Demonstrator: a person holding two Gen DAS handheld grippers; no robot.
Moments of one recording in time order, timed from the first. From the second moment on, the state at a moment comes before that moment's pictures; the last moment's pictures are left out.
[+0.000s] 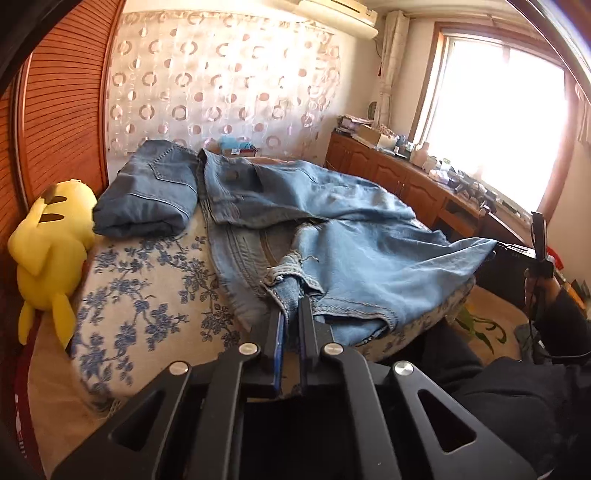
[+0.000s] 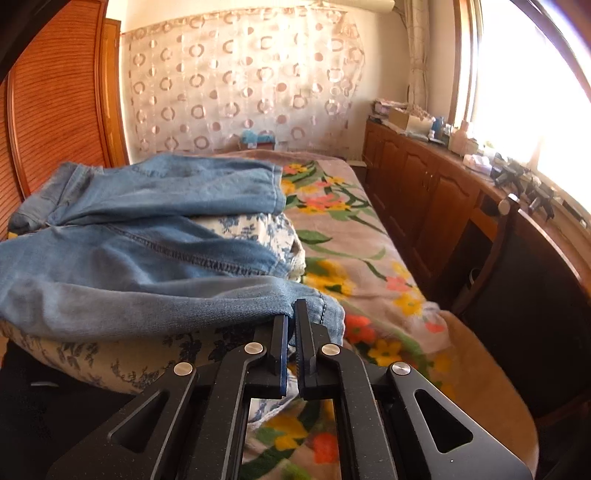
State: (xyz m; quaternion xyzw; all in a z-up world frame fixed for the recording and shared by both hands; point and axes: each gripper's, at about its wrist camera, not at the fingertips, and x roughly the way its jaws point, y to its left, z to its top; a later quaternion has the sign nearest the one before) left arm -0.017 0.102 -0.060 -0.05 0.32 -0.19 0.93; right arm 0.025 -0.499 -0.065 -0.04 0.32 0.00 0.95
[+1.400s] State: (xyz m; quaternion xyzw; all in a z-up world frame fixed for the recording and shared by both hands) left arm 0.161 0.103 0.005 -0.01 0.26 -0.13 0.96; right arm 0.164 -0.470 0.022 -0.10 0.23 0.01 0.97
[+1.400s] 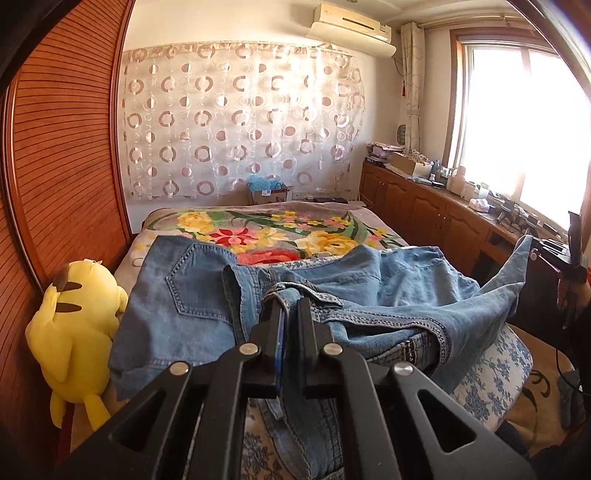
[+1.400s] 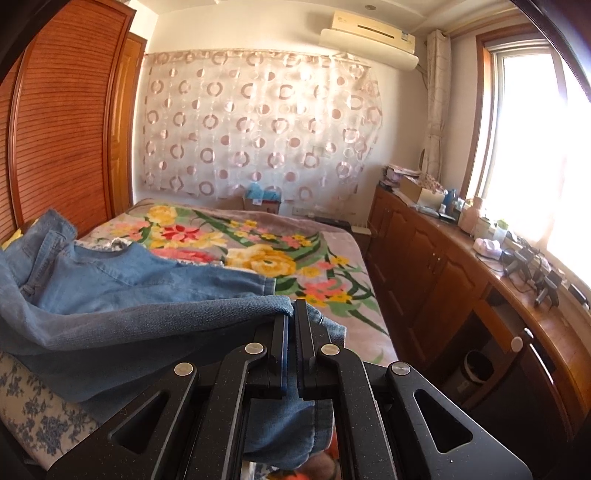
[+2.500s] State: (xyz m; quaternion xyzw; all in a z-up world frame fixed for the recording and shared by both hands) left arm 0.350 0.094 -0.026 0.02 0.32 -0.08 0.94; right arm 0.356 -0.459 -0.049 -0.13 0.30 0.01 0.94
